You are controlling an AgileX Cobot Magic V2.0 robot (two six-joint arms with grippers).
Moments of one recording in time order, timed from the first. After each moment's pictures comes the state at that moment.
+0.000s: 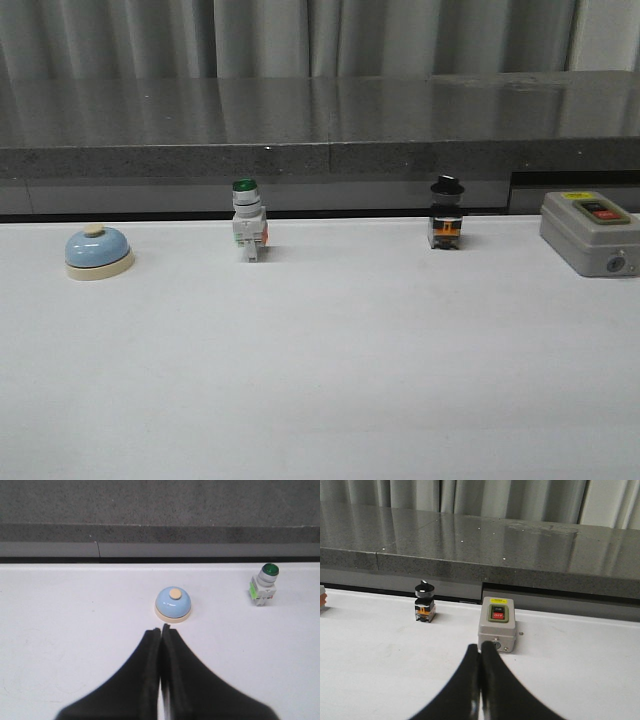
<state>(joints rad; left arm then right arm) -0.07 0.78 -0.65 -0.07 0.44 -0.04 0.08 -0.01 0.03 0.05 0.07 -0.11</state>
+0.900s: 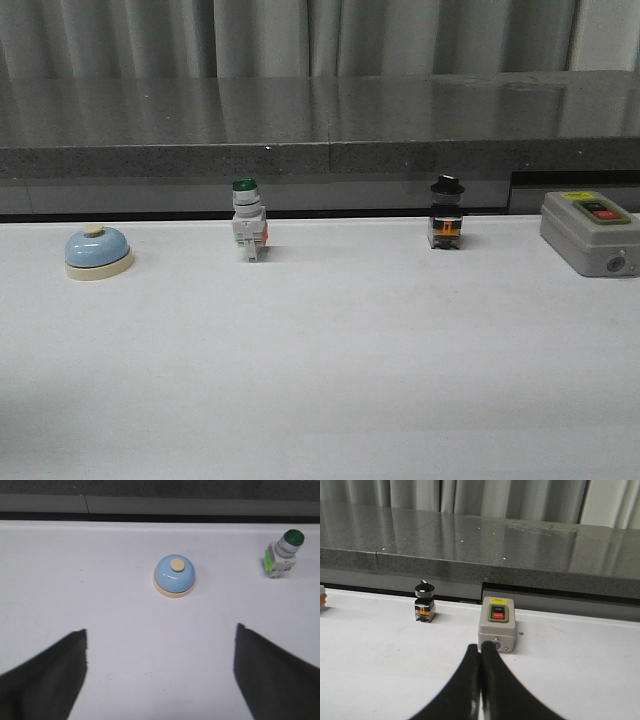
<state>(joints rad) -0.07 1.03 -0.75 -0.09 0.49 -0.04 0.08 -0.01 0.03 0.05 0.07 -0.11</state>
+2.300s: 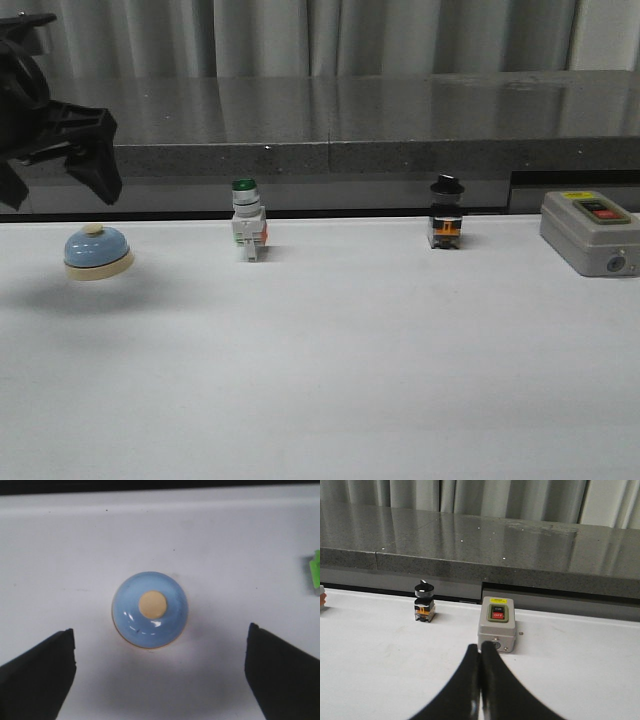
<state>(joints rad) -0.15 1.77 -1.17 -0.13 0.44 -0.01 0.08 -0.01 0.03 0.05 0.07 -0.11</state>
